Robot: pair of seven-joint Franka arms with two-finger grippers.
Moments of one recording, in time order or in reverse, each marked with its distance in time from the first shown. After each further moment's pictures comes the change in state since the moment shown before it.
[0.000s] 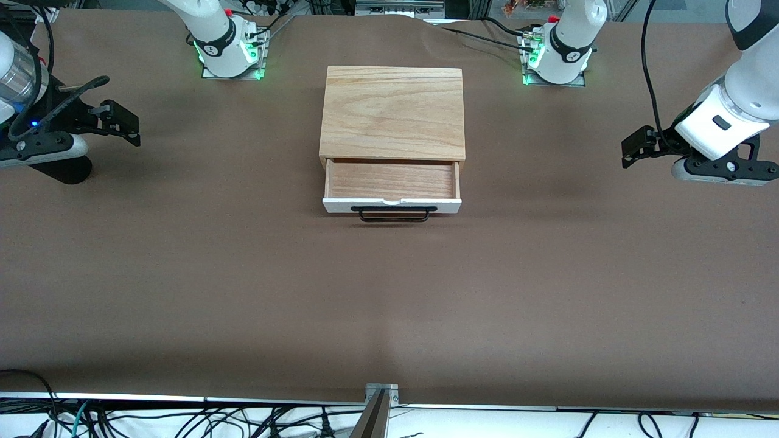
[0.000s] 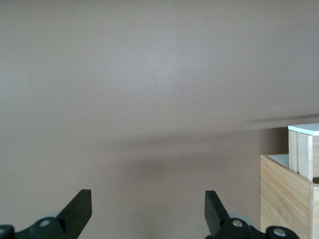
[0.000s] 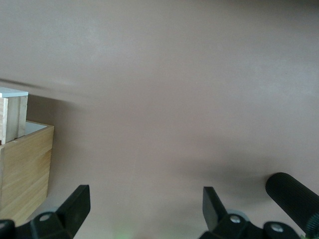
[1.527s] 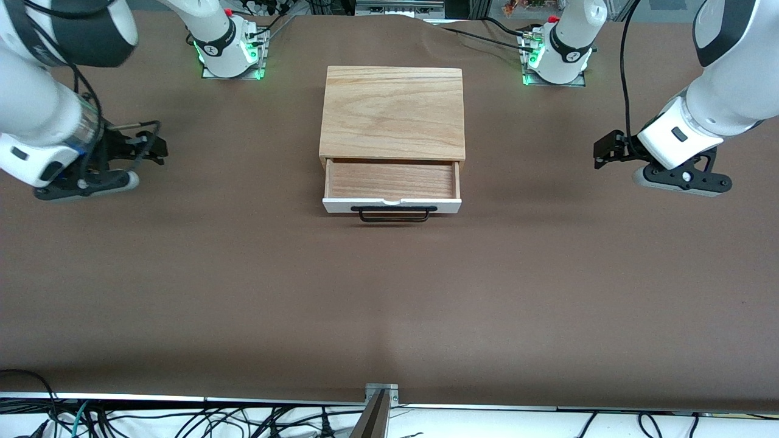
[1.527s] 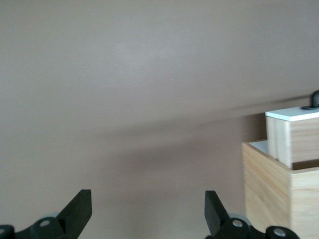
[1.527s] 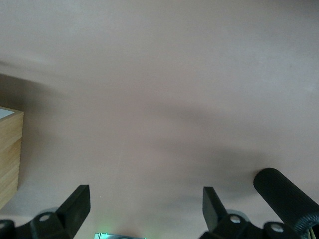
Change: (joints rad) left arm -0.045 0.048 -0.013 -0.001 -0.071 -0.002 0.015; right arm 0.045 0.119 0.019 -0.004 -0.083 -0.001 -0.001
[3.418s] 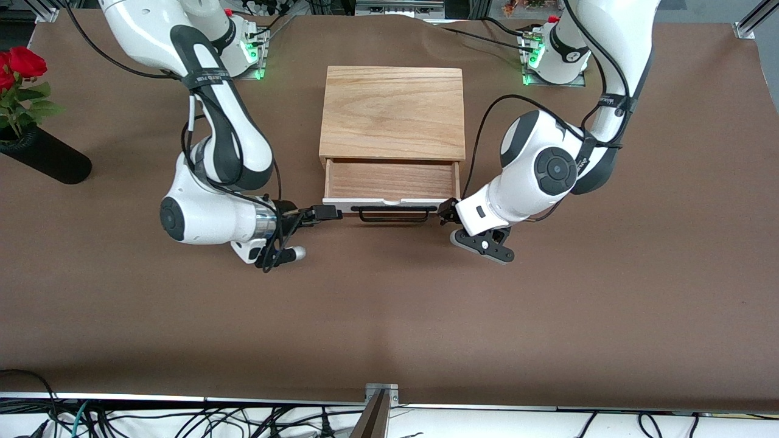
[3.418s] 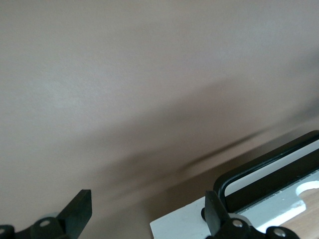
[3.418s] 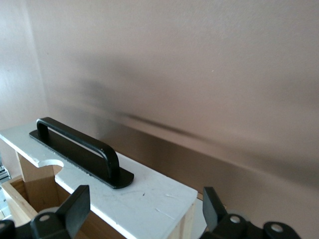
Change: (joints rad) left arm -0.304 0.452 -0.022 0.068 -0.177 0.521 -0.008; right arm 0.086 0.434 0.109 0.003 0.820 0.442 0.002
